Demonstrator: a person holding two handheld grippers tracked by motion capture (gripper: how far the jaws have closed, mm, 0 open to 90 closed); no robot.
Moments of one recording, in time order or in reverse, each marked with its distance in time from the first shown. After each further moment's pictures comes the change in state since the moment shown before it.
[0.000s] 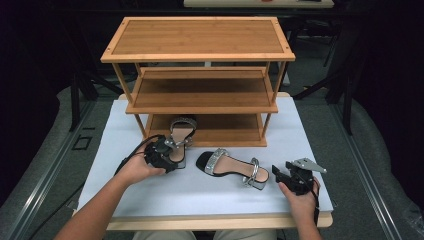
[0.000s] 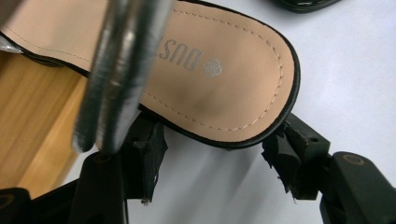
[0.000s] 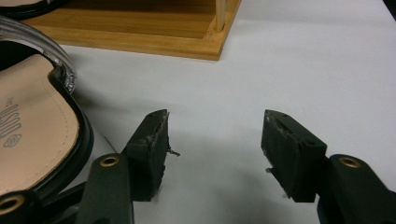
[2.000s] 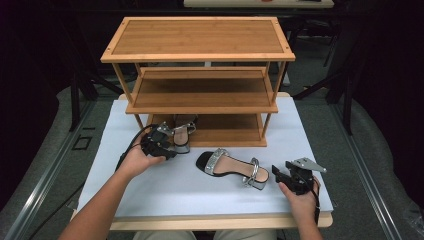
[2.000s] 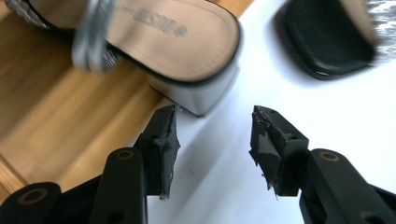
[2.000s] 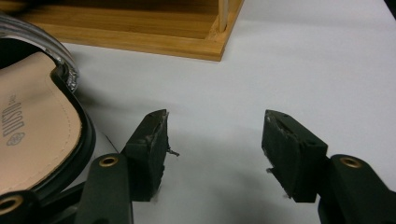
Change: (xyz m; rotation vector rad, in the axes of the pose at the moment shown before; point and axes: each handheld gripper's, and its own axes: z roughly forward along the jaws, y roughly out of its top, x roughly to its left) left arm 0.015 -0.002 -0.018 -0.172 0.001 -0.214; right arm 0.000 0.002 -0.001 0.007 0.005 -0.018
